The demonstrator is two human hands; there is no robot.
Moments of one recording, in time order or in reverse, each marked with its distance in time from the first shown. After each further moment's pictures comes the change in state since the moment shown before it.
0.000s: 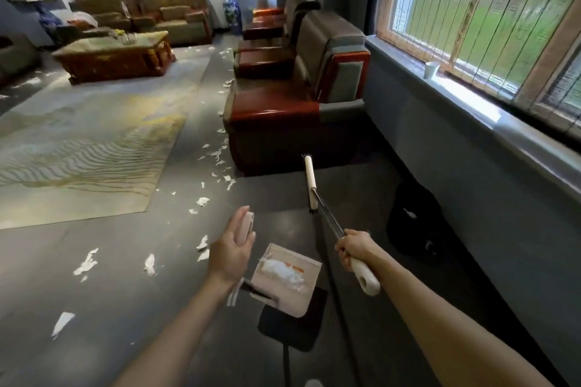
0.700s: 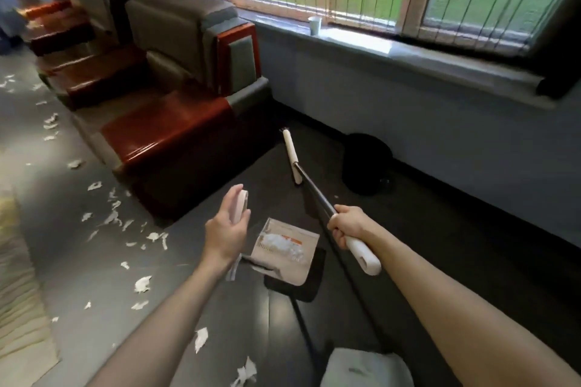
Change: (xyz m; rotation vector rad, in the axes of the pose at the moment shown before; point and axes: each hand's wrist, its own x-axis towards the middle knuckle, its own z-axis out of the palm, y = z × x) left_hand 0.361 -0.088 -0.046 0.052 -0.543 0.332; right_hand 0.128 -0.129 0.188 0.354 0.414 0.103
